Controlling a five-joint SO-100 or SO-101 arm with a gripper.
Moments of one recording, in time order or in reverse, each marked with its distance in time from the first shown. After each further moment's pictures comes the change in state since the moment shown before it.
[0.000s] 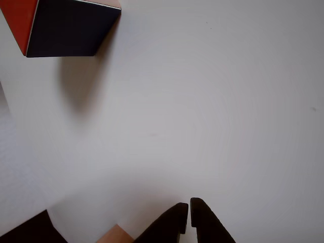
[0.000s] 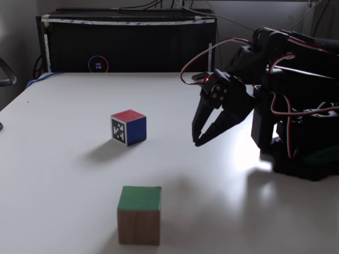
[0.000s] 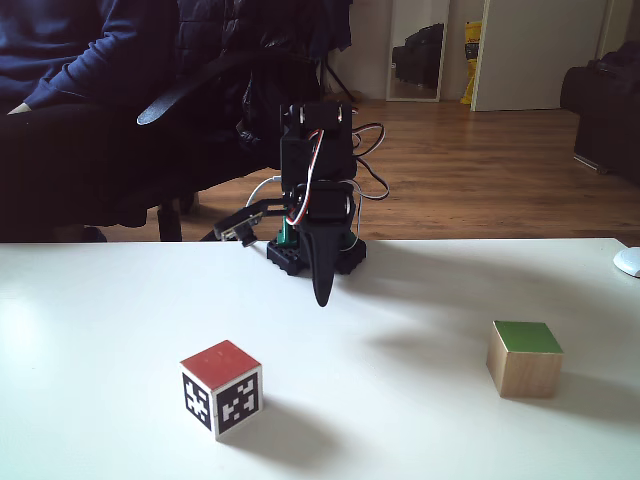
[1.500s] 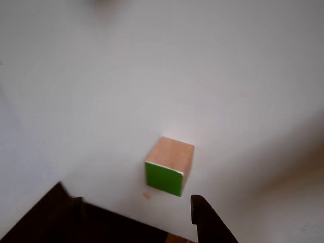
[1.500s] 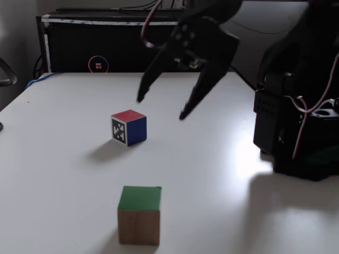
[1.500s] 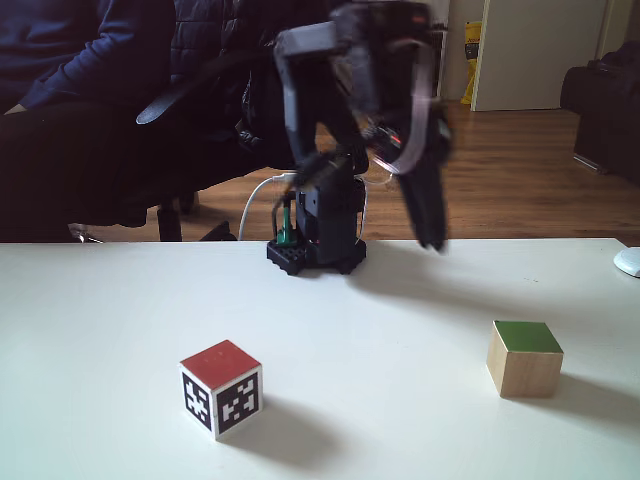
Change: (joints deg) arm -26.4 -68.2 -59.6 4.7 32.8
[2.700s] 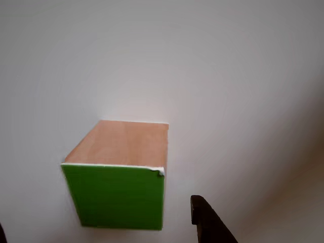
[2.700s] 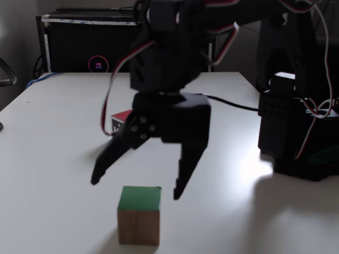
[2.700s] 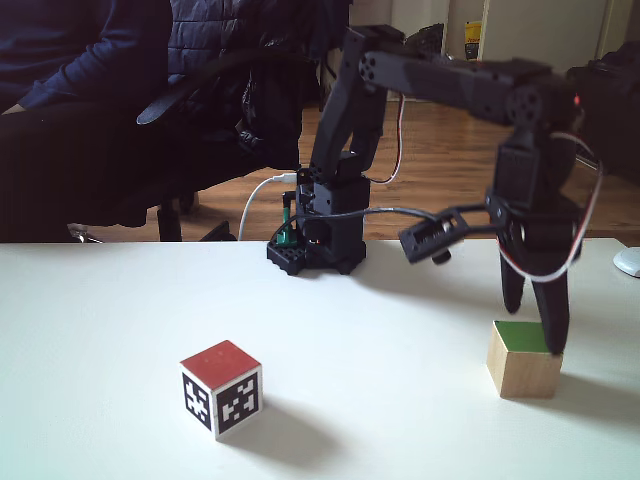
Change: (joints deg) arm -14.4 -50.2 -37.5 5.8 15.2
